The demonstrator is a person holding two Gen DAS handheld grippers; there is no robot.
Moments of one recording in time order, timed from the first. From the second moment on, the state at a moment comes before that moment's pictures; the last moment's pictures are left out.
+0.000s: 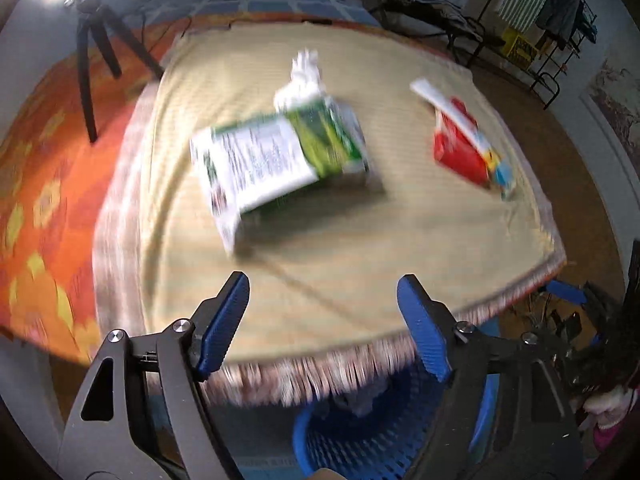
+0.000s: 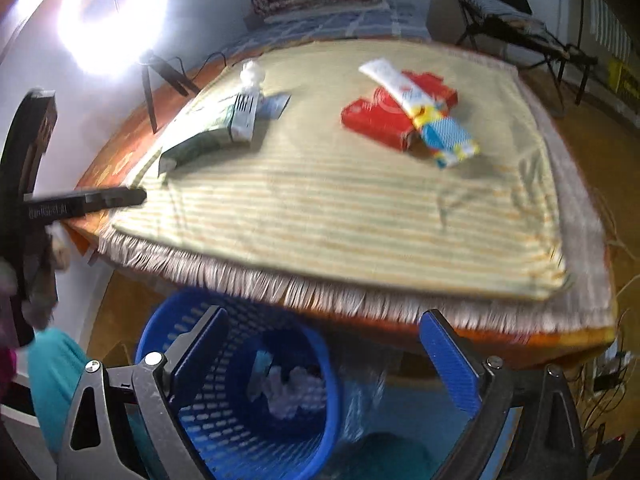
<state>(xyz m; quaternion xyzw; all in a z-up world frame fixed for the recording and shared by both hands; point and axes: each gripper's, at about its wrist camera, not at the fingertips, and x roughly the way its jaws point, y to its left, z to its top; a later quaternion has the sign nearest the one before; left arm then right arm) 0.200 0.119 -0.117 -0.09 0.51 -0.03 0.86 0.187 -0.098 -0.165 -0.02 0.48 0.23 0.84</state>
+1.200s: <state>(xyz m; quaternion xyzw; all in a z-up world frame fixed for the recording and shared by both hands) 0.311 0.128 -0.149 -0.09 0.57 -0.08 0.81 0.350 -0.101 -0.146 -0.01 0.49 0.22 0.84</state>
